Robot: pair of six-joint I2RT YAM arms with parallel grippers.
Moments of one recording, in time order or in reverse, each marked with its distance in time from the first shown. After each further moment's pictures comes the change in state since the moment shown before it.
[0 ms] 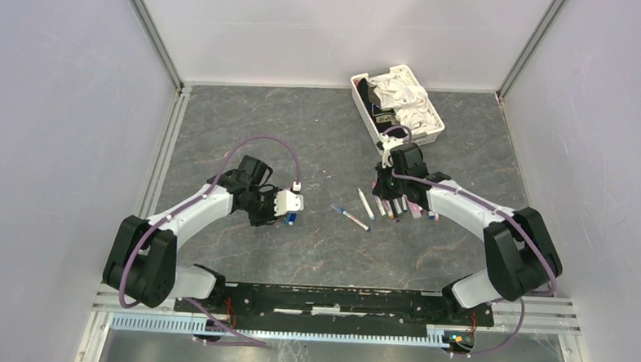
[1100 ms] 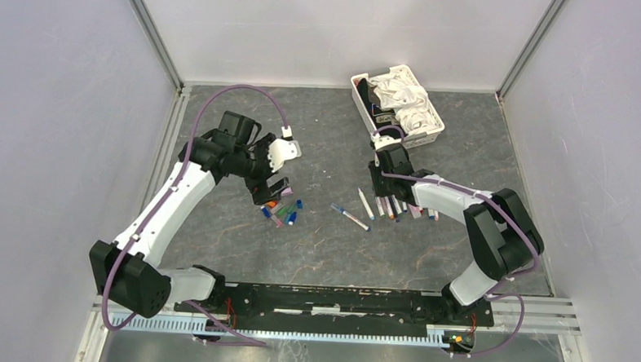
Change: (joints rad) left arm 0.023 -0.065 0.490 -0.345 0.060 -0.289; right arm 0.053 0.180 0.050 0.089 0.221 0.002
